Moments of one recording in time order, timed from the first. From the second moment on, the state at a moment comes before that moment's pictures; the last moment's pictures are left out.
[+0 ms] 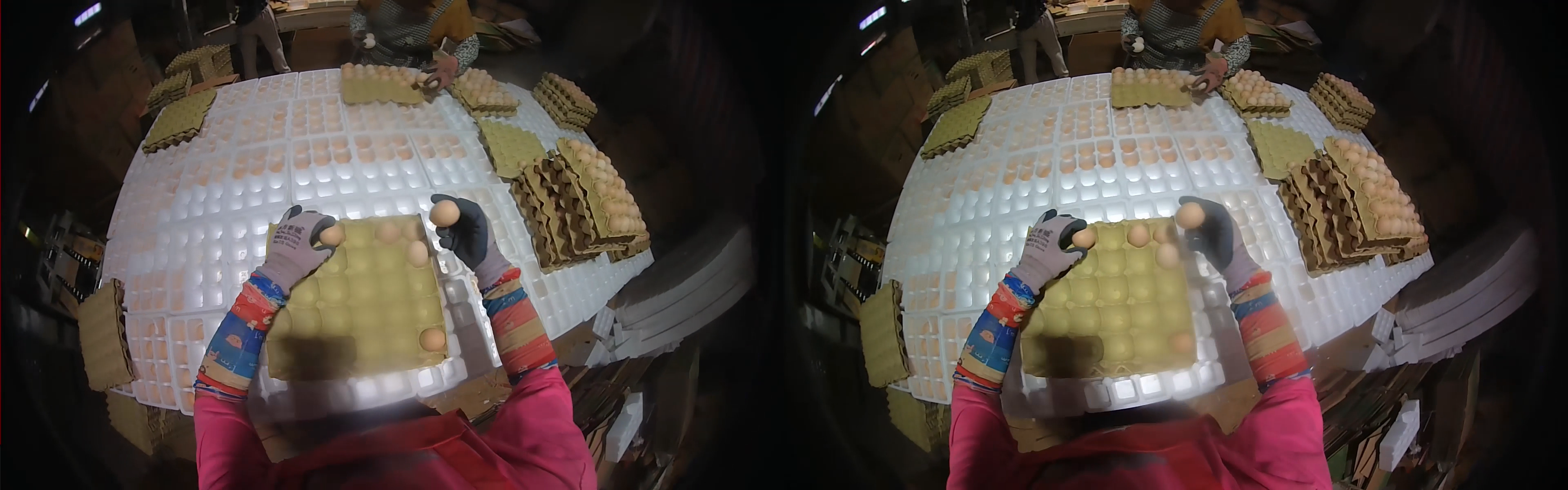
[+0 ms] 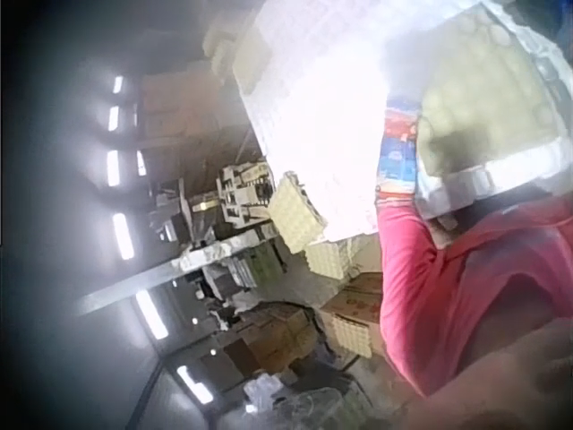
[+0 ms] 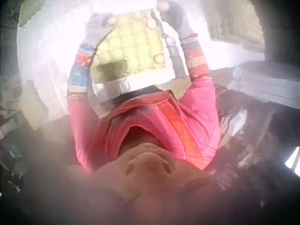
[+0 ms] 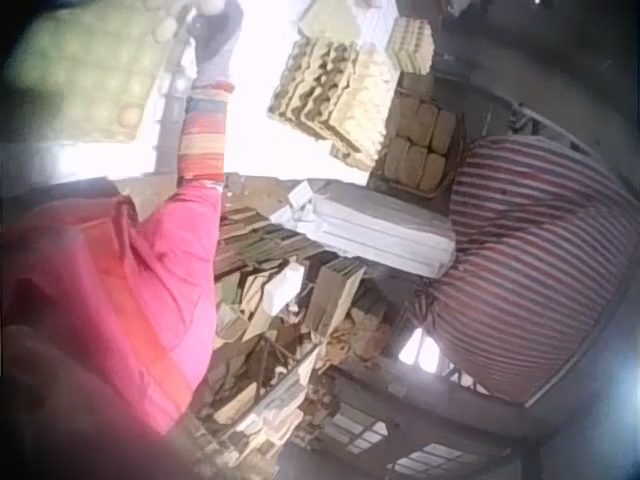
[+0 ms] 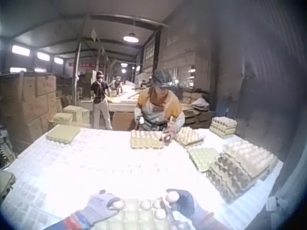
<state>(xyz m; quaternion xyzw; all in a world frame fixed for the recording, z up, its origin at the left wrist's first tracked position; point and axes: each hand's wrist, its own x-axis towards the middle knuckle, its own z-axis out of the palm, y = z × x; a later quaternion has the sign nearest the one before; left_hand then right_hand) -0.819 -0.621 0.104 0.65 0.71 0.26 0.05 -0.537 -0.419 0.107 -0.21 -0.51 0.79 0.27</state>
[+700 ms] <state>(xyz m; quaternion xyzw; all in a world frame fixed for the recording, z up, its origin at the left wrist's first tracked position) -0.718 -0.598 0.164 0.26 0.50 0.66 0.50 -0.547 -0.424 0.147 -0.23 -0.97 0.10 0.06</state>
